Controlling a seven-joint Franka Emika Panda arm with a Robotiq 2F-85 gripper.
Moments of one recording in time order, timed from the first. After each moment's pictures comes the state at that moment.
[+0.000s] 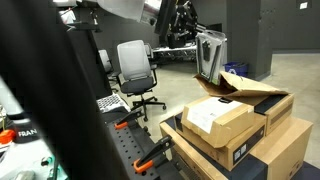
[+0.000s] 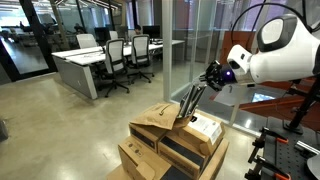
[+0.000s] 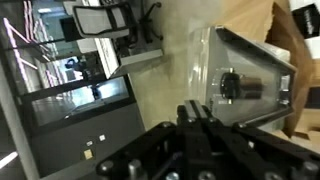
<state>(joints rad) 0.22 -0.34 -0.09 -2.77 -2.36 2.61 1.19</state>
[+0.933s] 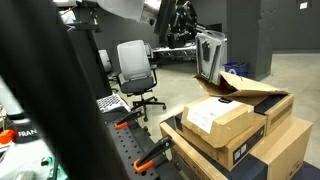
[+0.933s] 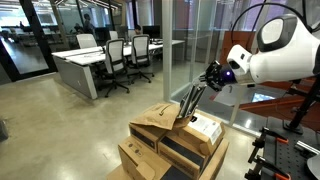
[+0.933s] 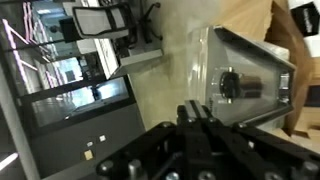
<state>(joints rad) 0.22 -0.34 -0.09 -2.77 -2.35 2.61 1.19</state>
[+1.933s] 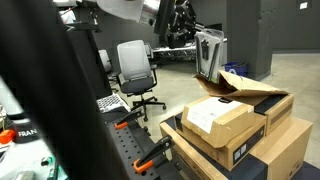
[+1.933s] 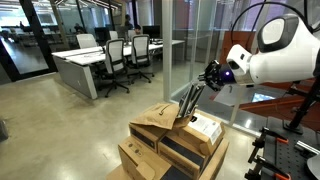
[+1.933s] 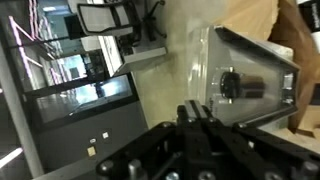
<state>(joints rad) 0.24 -0.34 -0.08 -2.77 -2.34 2.58 1.19</state>
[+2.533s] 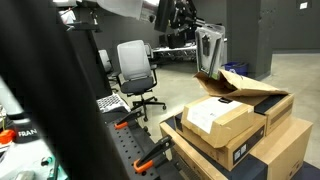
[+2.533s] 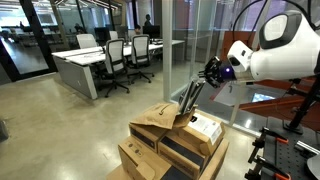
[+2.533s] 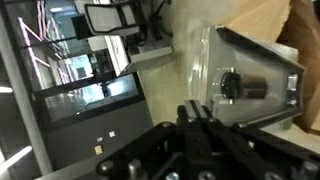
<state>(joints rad) 0.24 -0.37 -0.09 -2.77 -2.34 2.57 1.18</state>
